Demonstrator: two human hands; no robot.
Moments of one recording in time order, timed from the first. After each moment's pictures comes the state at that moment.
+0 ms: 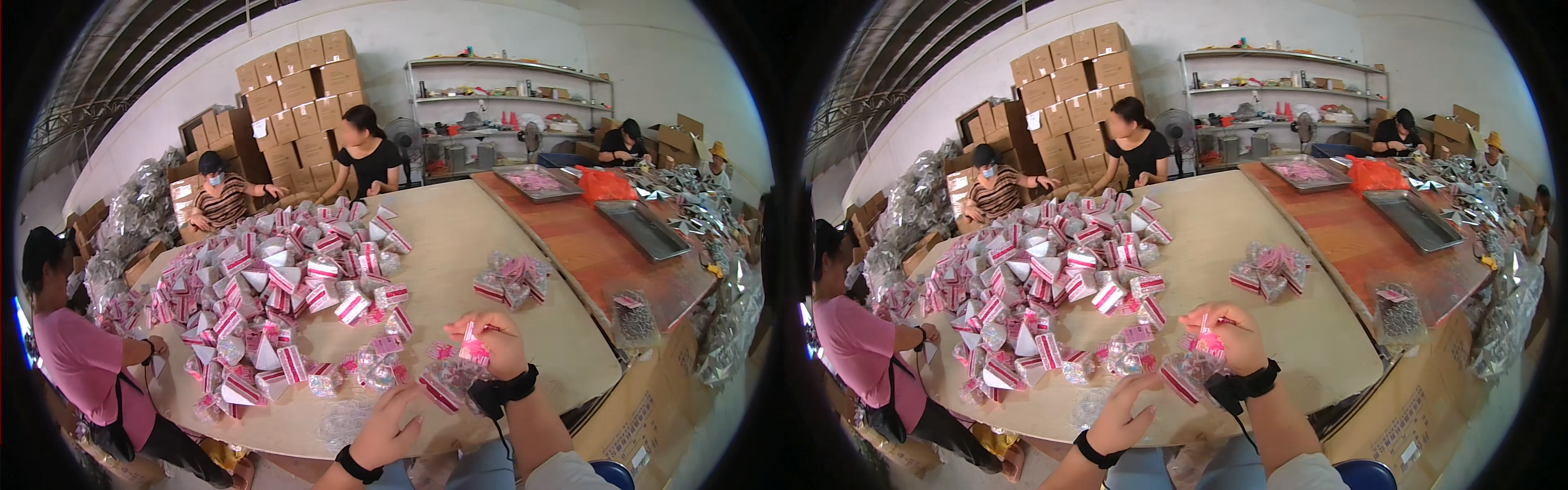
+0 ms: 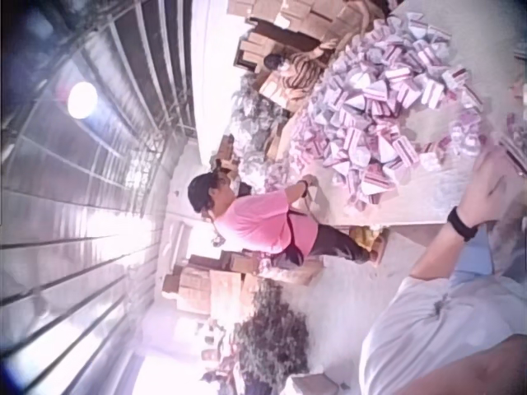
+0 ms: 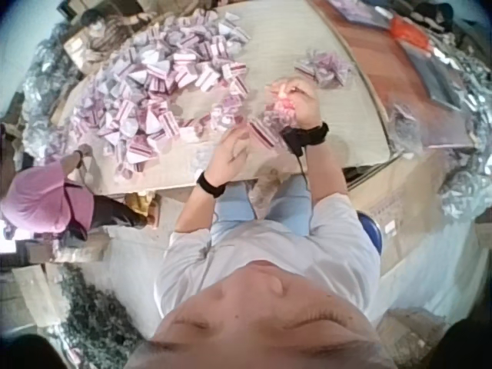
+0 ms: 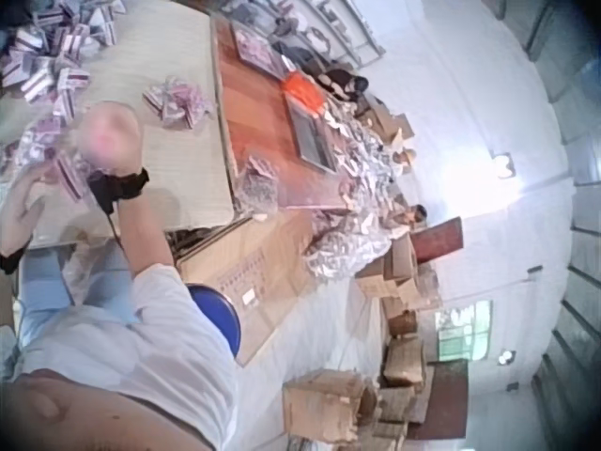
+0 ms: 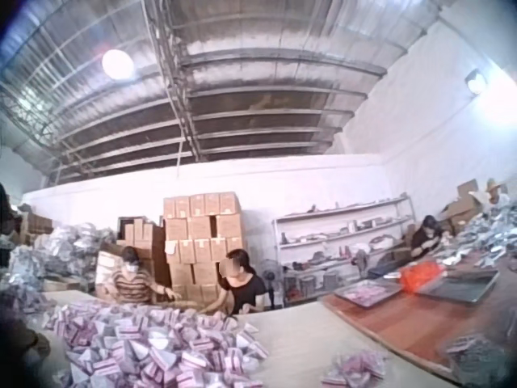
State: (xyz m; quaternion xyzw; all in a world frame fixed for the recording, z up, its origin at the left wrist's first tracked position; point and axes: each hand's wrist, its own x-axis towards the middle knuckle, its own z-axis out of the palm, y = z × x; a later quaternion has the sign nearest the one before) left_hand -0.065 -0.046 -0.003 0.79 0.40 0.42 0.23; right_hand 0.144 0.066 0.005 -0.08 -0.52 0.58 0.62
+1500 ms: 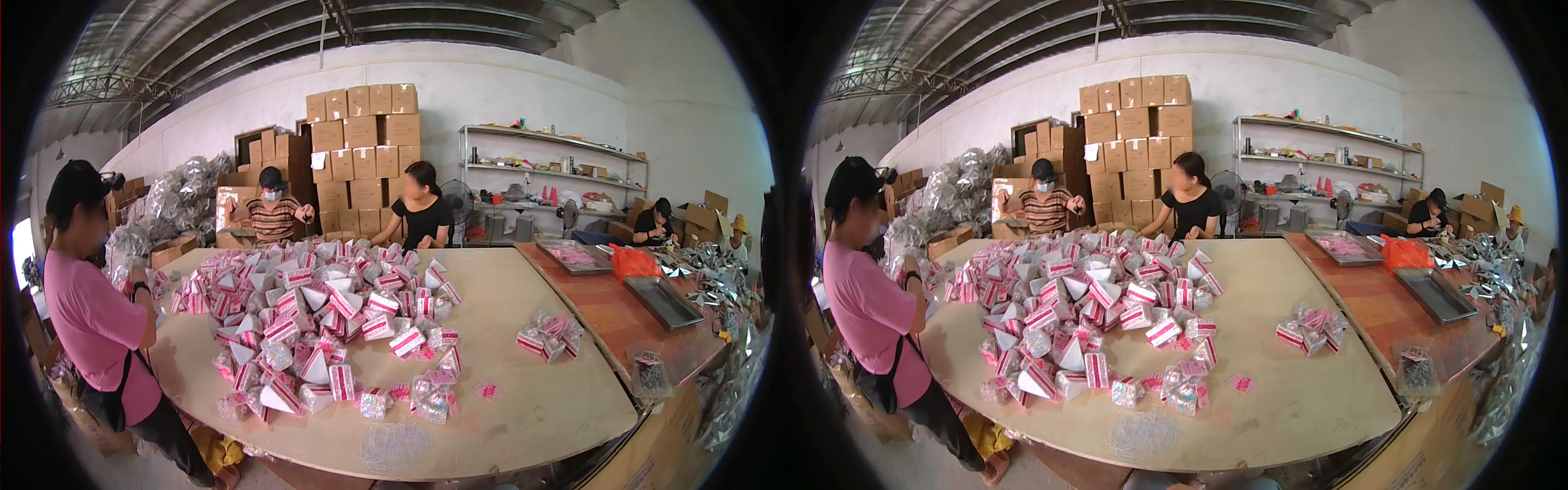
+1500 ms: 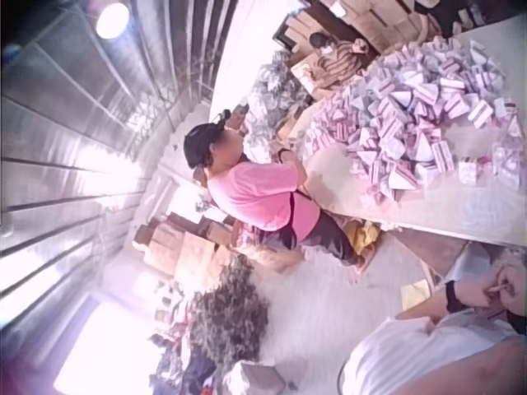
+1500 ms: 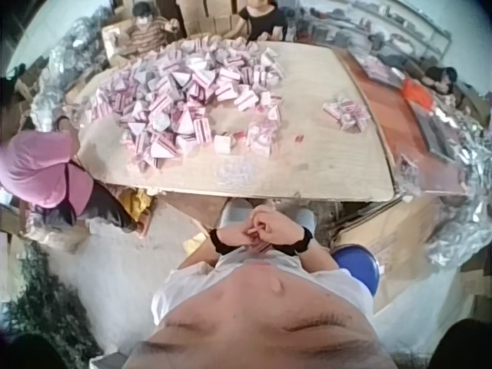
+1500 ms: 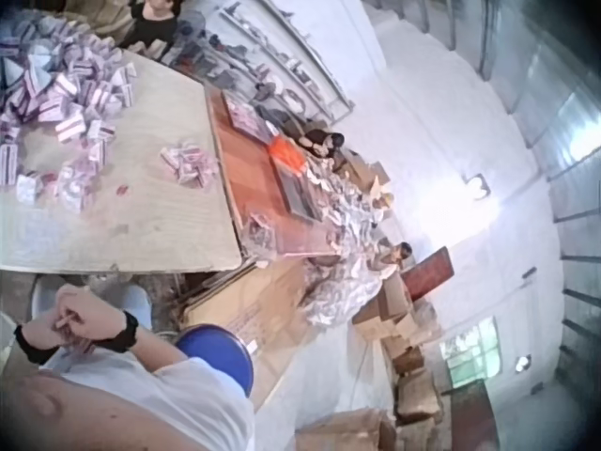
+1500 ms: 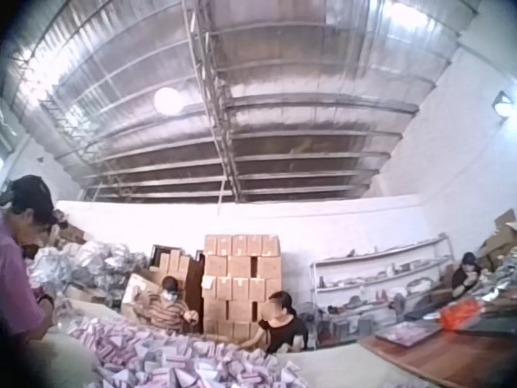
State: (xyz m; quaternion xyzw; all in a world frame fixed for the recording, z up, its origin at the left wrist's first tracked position) left_hand -0.112 -0.190 -0.119 0.58 0.39 0.37 0.61; right_hand 0.059 -0.141 -0.037 -0.18 -0.84 0.44 0.27
